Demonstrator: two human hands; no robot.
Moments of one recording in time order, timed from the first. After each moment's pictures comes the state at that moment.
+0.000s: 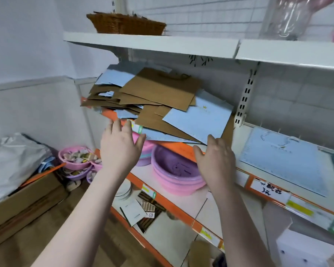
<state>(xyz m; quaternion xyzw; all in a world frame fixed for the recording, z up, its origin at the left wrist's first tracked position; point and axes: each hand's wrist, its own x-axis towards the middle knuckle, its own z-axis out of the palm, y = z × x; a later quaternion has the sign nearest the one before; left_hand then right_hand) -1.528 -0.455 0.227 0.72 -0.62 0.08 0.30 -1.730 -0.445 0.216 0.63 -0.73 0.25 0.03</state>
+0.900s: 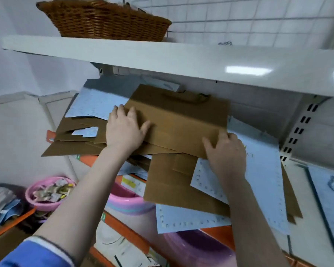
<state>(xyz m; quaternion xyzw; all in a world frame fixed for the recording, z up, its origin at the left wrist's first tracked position) -1.463 -0.762 0.265 0.69 -0.69 0.07 0.23 -1.667 -0.697 0.244 0.56 -0.79 0.26 0.03</state>
